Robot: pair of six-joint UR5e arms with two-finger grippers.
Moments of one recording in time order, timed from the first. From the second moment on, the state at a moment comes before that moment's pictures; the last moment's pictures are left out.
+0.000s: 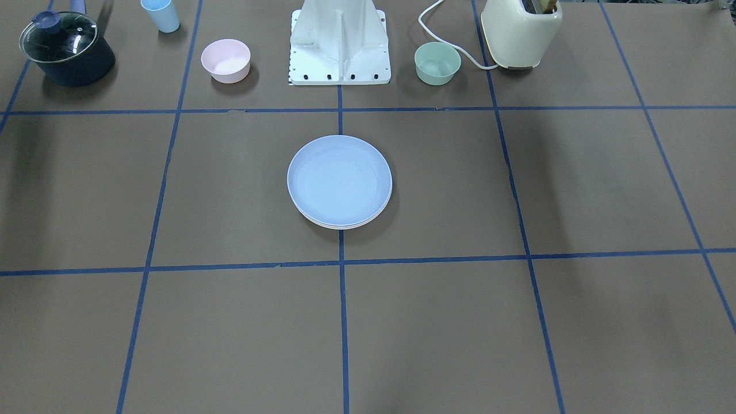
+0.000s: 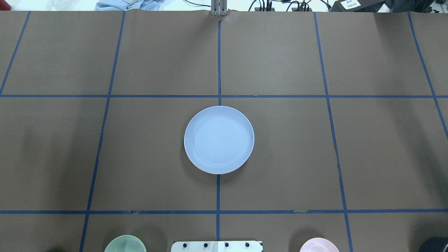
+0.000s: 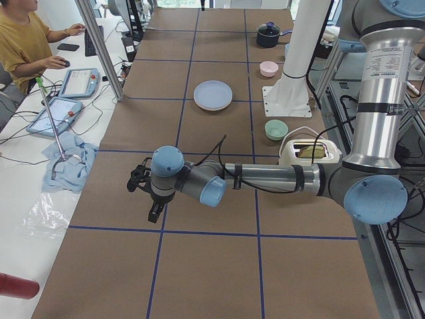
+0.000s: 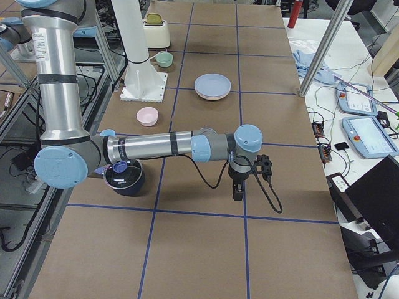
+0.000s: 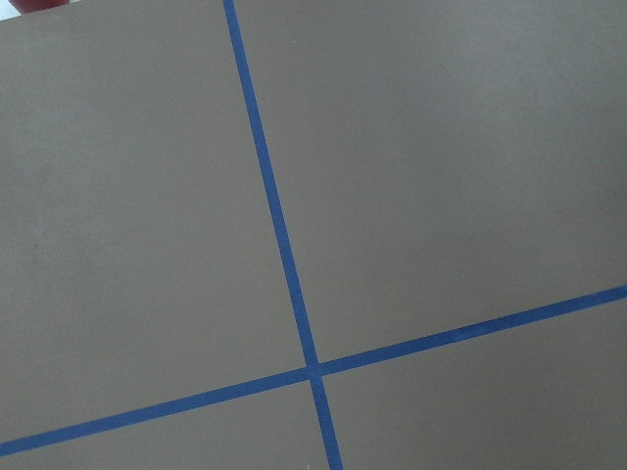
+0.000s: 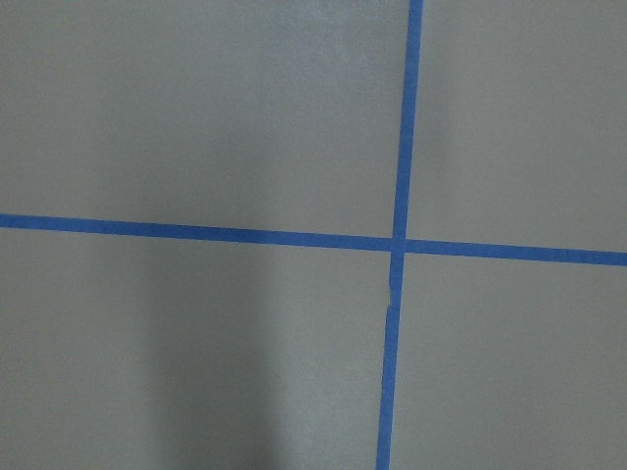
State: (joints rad) left arm -1.52 -1.61 -1.53 -1.99 -2.35 -0.09; right arm 1.47 -1.52 1.64 -1.61 2.32 0.08
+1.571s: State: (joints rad) left arm -1.53 -1.60 -1.56 -2.01 -2.34 -0.09; right arm 1.47 -1.53 1.60 -1.59 2.32 0.10
